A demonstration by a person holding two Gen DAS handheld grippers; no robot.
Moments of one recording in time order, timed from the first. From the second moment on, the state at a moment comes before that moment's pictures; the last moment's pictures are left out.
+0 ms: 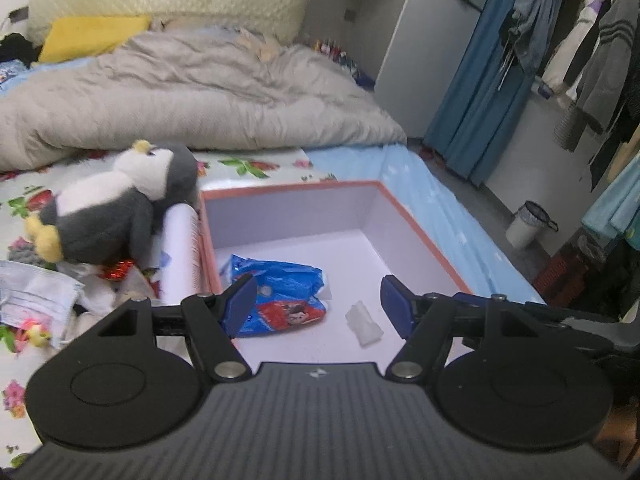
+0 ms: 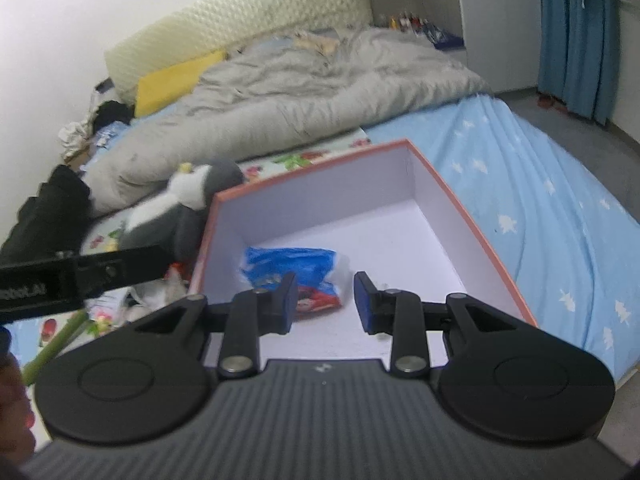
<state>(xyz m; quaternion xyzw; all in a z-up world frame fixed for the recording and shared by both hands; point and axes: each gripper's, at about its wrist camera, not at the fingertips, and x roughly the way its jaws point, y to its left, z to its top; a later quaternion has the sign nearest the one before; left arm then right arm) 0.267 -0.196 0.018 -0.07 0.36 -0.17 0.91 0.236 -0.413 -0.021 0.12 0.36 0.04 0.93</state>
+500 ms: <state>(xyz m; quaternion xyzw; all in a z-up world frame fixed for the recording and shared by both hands) 0.155 -0.107 0.046 -0.08 0.32 -0.13 0.94 0.151 -0.344 0.025 0.11 0.29 0.09 0.95</state>
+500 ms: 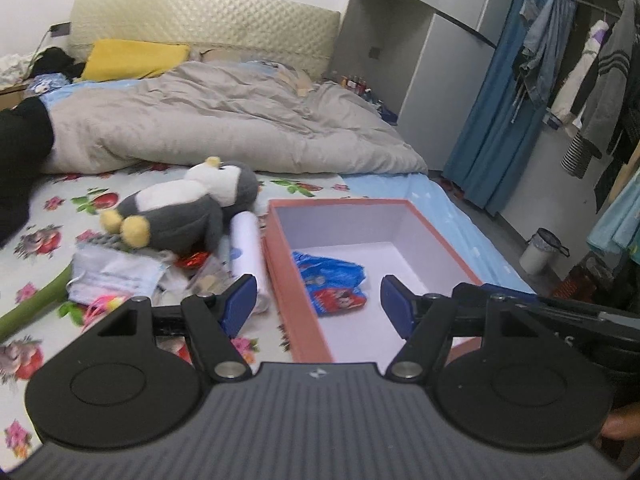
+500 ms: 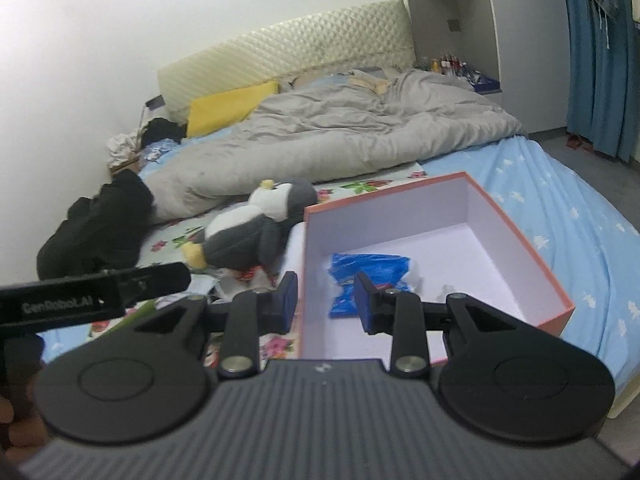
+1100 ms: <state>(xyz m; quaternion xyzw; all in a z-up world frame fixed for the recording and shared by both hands) 0.060 -0.030 0.013 -0.09 0.31 -0.08 0.94 0.072 -0.265 -0.005 0.11 0.30 0.14 0.94</state>
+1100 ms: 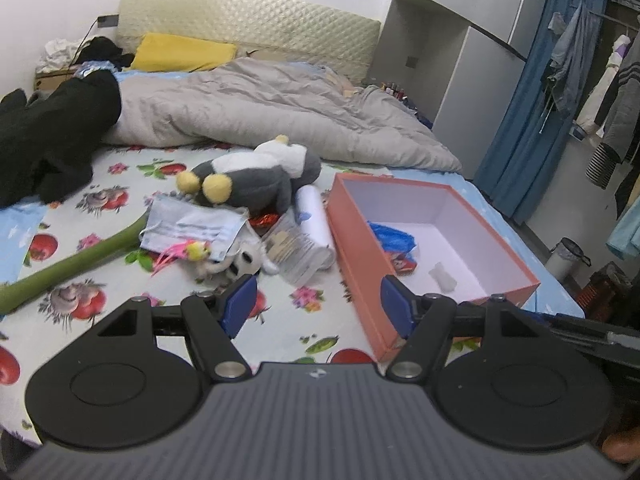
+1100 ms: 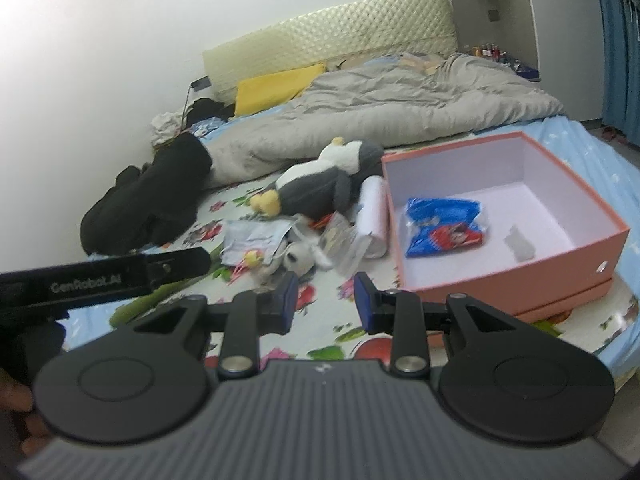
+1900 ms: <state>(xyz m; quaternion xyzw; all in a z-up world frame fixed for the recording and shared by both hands) 0.033 0.005 -0.045 -0.09 0.32 -0.04 0.94 0.046 -0.226 -0.059 0.09 0.30 0.14 0.94</state>
